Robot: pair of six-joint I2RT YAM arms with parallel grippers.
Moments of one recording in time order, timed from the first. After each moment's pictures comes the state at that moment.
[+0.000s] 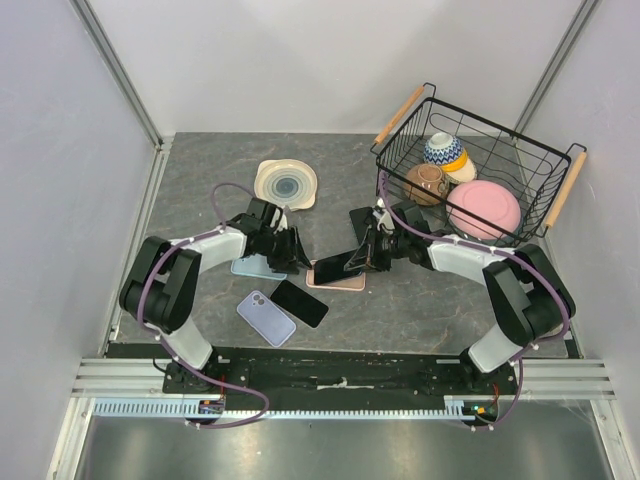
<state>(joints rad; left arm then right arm) -0.39 1.67 0.89 -0.27 0.46 -0.57 0.48 1.60 0.81 -0.04 -0.62 0.78</state>
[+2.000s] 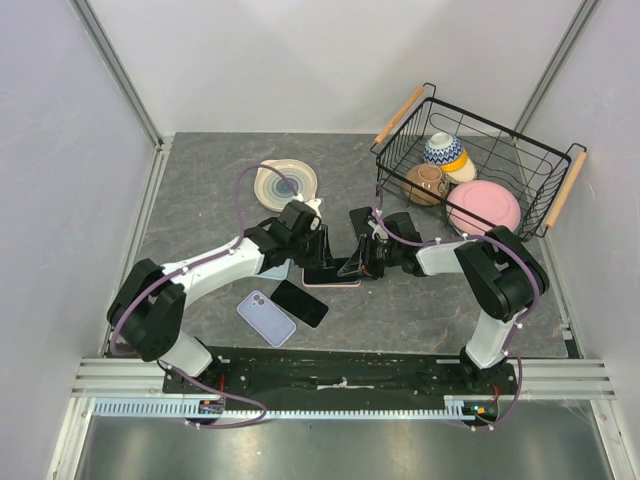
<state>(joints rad) -0.71 1.54 0.97 -0.29 0.14 -0.59 0.49 1.80 0.73 0.24 -0.61 0.82</state>
